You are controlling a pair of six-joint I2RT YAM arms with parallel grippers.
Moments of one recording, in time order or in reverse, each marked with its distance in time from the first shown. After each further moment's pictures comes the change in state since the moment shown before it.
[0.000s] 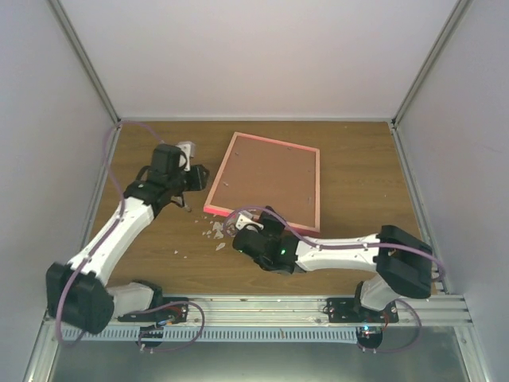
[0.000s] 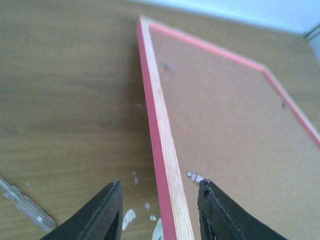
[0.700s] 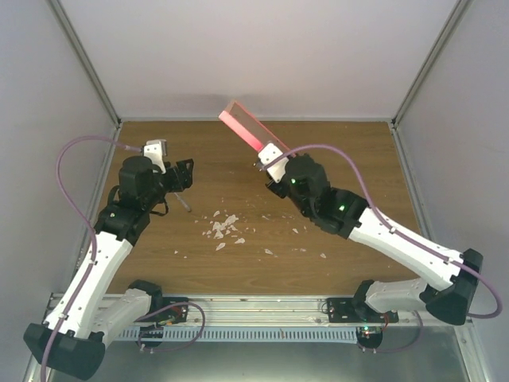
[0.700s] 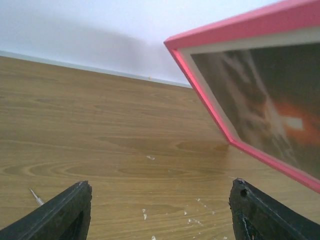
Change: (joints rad) left arm 0.058 -0.344 -0.029 0.031 -0.107 -0.010; right arm -0.280 -0.331 0.338 -0.115 -0.517 -0.087
